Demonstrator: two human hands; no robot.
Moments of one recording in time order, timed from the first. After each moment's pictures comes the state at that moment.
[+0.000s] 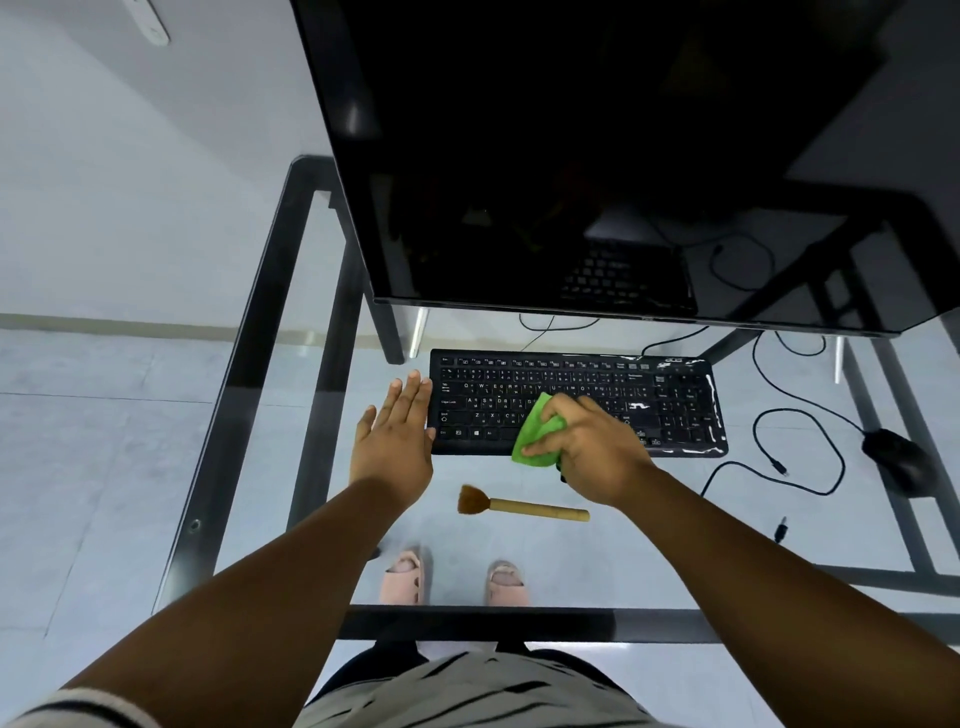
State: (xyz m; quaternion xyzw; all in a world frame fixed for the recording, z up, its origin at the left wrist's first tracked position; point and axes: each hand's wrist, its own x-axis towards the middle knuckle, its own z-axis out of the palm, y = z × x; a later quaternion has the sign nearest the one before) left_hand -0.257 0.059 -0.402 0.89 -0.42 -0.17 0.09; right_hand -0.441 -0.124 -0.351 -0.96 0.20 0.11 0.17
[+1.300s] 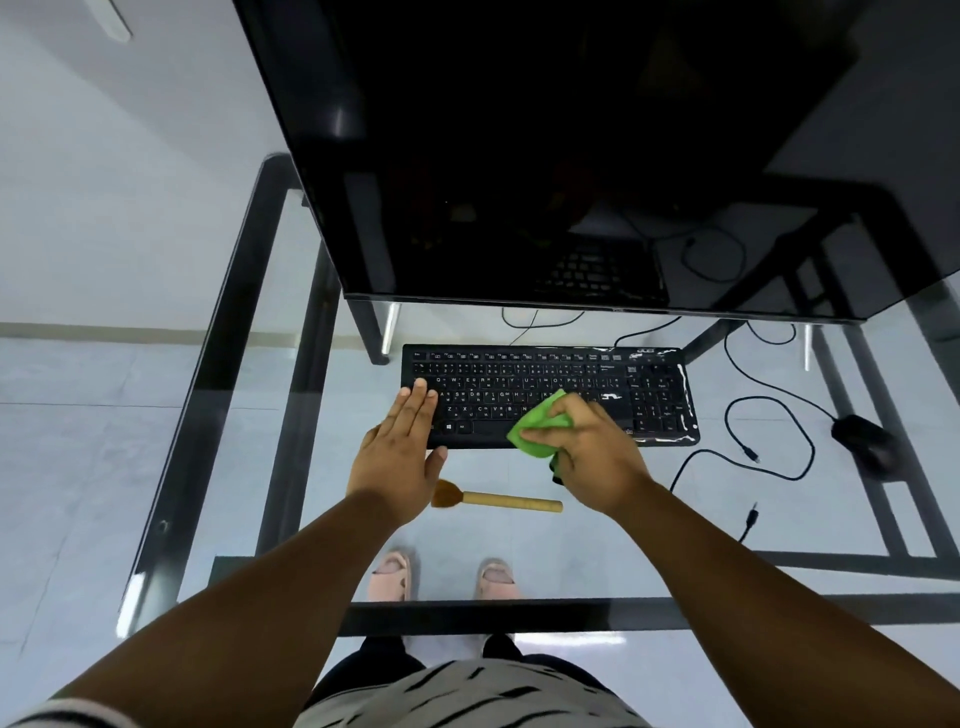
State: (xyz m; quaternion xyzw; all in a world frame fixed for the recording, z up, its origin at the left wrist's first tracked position) left_hand -0.288 0.052 -0.406 0.86 -0.46 -0.18 0.12; right_hand -0.477 -0.130 -0.364 -0.94 0.27 0.03 0.20
